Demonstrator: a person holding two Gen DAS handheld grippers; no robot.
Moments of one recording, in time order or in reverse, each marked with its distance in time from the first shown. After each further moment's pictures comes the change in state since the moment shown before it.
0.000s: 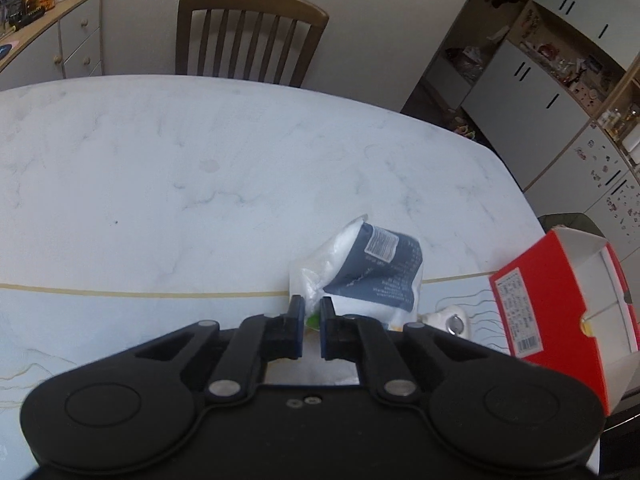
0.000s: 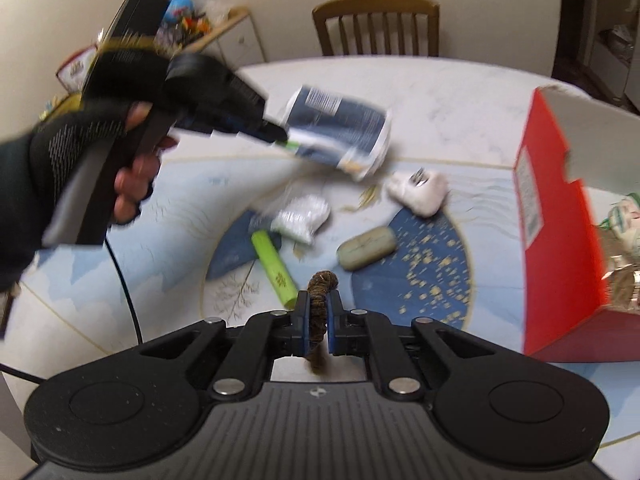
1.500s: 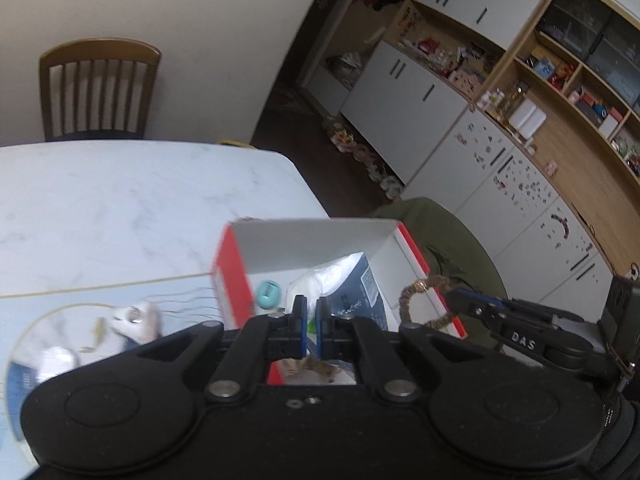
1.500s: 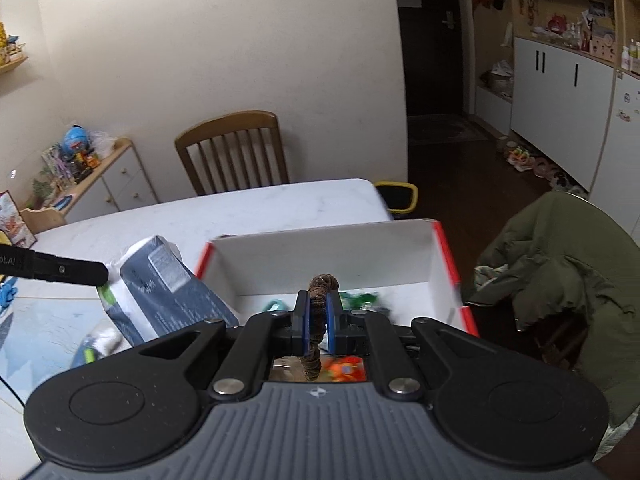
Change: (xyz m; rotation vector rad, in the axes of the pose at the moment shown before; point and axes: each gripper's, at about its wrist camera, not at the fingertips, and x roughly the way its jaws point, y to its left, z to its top) left arm -0.062 -0.249 -0.023 0.141 -0.045 -0.261; right arm -0.151 -0.250 0.024 0.147 -0.268 -0.219
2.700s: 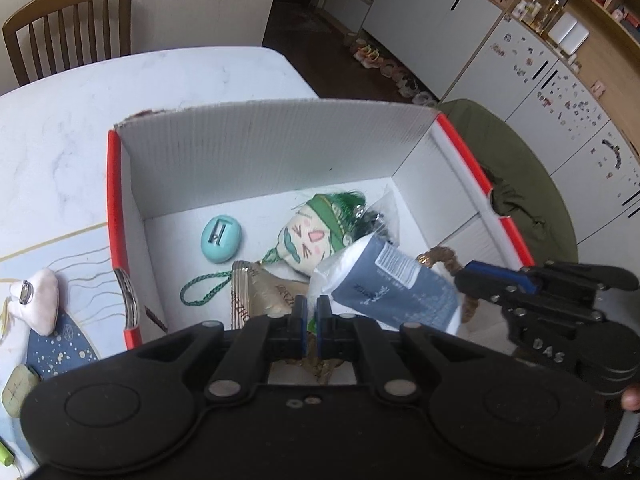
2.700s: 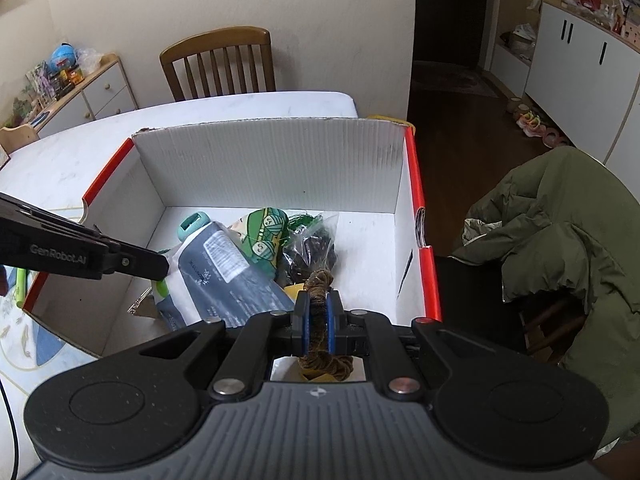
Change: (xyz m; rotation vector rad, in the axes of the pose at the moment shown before) left arm 0.158 -0.039 -0.028 0.054 0.239 0.134; right arm 0.076 -0.055 -0.033 -0.121 0.195 0.004
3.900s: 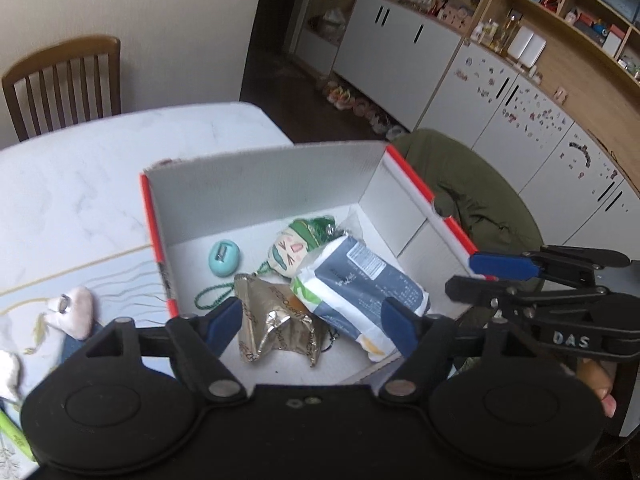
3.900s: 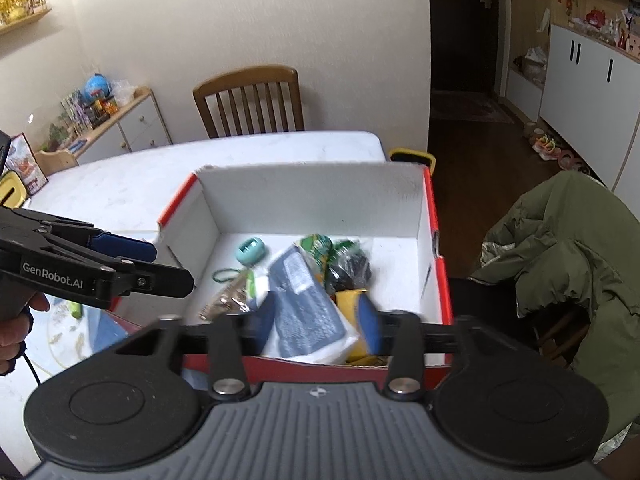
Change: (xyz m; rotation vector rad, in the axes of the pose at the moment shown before) left arm -0.078 -0.008 -0.033 0.093 -0.170 -0.029; right arm -0.071 0.024 -0.007 0.007 -0.124 0.081
